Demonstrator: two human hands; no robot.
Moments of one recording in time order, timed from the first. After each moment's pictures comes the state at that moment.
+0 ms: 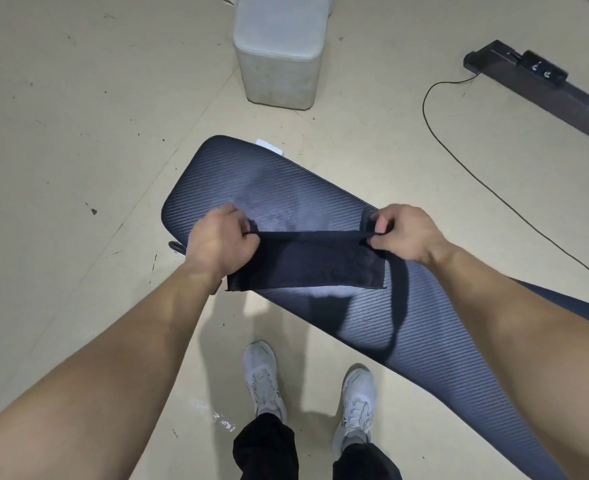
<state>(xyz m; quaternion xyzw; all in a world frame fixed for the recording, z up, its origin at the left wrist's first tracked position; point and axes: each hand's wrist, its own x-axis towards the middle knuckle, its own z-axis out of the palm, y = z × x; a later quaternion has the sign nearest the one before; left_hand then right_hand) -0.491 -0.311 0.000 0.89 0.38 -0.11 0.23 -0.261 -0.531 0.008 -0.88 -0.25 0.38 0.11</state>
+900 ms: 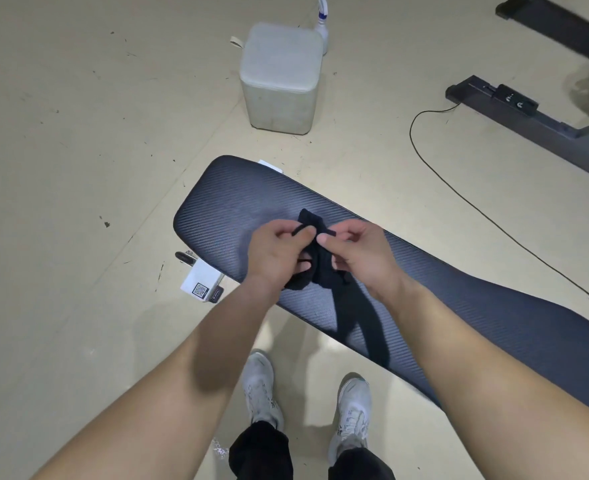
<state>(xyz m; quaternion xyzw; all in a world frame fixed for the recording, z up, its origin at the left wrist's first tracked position) -0.454 -0.412 0.097 0.51 0.54 0.06 0.67 -0.352 -0.518 0.080 -0.70 -0.05 0.45 0.55</state>
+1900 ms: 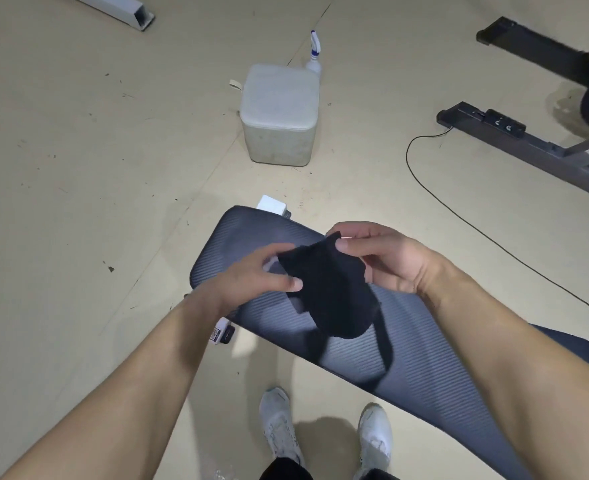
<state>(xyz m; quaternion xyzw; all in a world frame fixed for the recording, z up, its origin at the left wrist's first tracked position) -0.464 -0.277 0.114 0.66 0.27 -0.21 0.67 -0.286 -0.445 0.143 -0.47 -0.12 0.69 0.54</state>
